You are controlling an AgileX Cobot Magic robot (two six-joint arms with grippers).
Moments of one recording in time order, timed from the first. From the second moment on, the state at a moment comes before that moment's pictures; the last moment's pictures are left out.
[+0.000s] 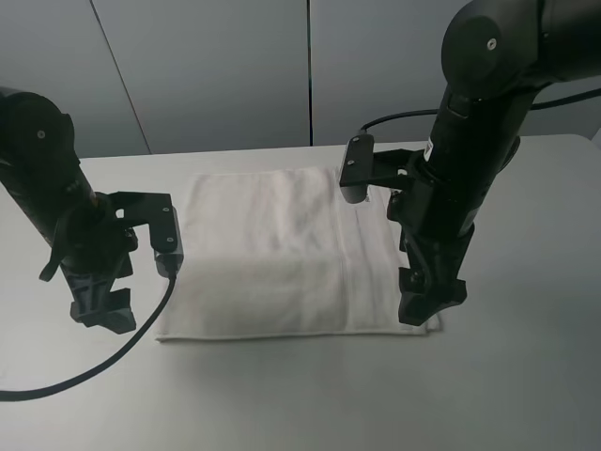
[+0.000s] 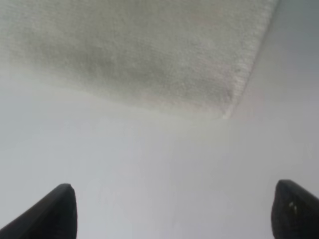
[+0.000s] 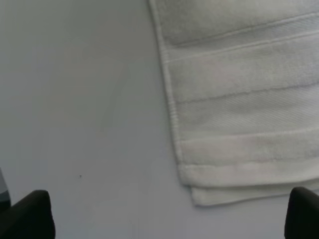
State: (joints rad) left arm -0.66 1.72 -0.87 0.00 0.78 0.82; right arm 0.58 1.70 -1.03 0.15 1.03 -0.82
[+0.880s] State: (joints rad) left arm -0.74 1.82 -0.87 0.00 0.68 0.87; right arm 0.61 1.81 -0.89 0.17 0.90 -0.91
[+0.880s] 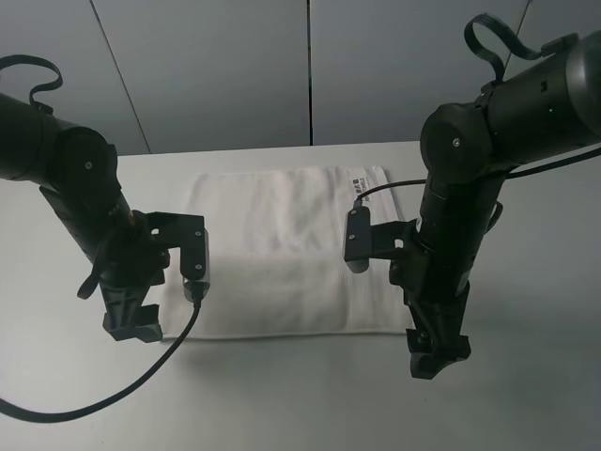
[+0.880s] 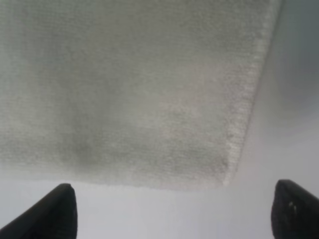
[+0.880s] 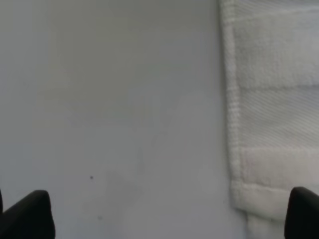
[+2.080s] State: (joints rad) left arm -0.81 1.92 -0.88 0.03 0.59 0.84; right arm 0.65 1.89 -0.88 -0.04 0.73 -0.77
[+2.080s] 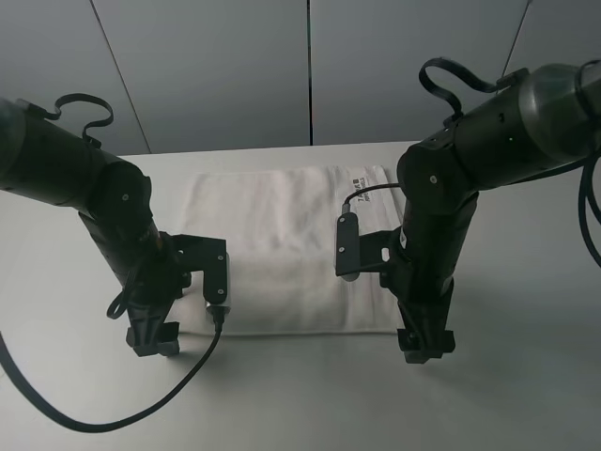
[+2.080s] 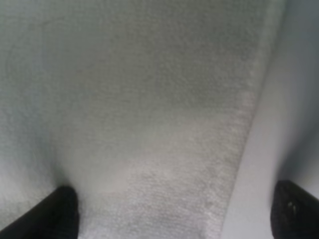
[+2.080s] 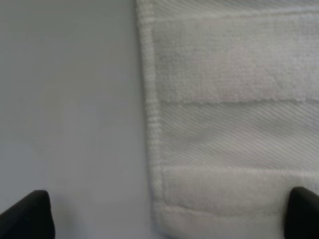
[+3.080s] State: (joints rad) left arm -0.81 1.94 -0.89 0.00 0.59 0.83; right arm 0.65 1.91 -0.83 -0.14 0.62 -0.76
